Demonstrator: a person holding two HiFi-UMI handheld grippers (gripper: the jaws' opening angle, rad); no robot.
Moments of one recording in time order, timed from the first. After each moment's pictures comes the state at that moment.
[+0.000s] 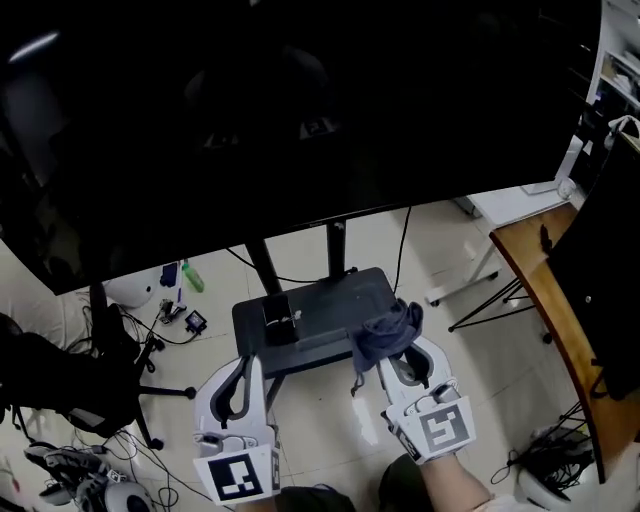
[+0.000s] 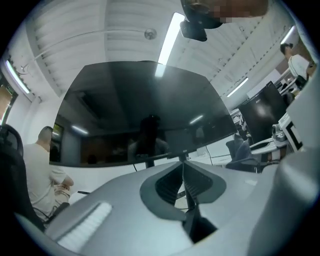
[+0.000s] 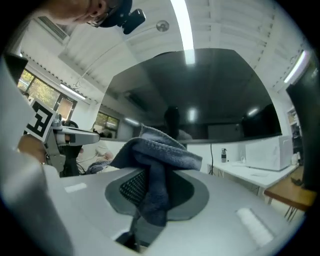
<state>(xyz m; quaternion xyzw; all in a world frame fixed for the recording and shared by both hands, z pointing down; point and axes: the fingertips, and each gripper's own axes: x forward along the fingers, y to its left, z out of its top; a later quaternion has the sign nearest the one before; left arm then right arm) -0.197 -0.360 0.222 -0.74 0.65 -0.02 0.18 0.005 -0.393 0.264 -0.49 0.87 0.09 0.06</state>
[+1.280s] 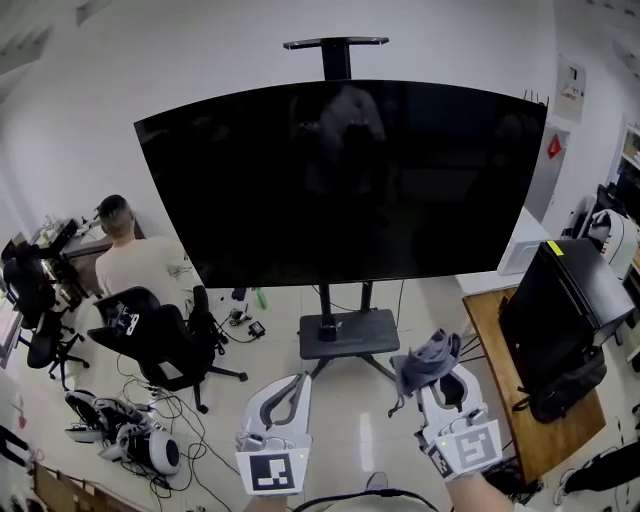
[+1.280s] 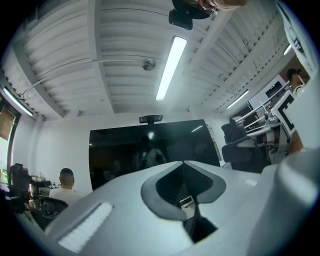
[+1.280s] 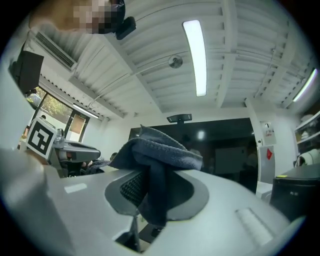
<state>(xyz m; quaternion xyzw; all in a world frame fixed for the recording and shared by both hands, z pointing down) -0.145 0.072 -0.246 -0.75 0.66 -0.03 0.09 0.056 0.041 -0.276 -0.45 0.88 0.13 0.10</state>
